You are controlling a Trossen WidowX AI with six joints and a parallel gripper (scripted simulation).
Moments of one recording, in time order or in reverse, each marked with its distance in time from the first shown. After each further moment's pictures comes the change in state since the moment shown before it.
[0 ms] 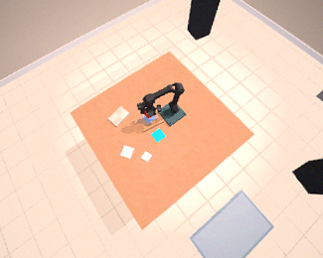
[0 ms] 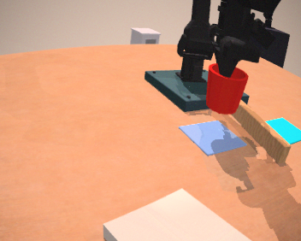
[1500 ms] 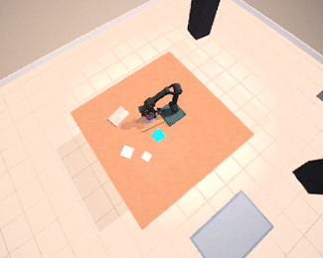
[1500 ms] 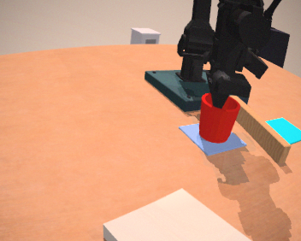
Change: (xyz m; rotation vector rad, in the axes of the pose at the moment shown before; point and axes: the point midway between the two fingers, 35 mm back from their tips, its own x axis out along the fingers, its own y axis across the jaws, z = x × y) arm 0.061 0.000 -0.003 0.007 0.000 -0.003
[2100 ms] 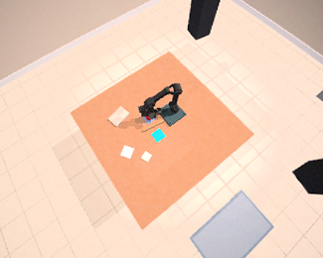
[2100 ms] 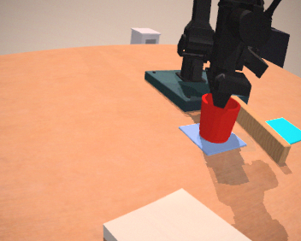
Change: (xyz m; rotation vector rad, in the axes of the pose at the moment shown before) arm -0.003 0.000 0.000 0.000 0.000 0.000
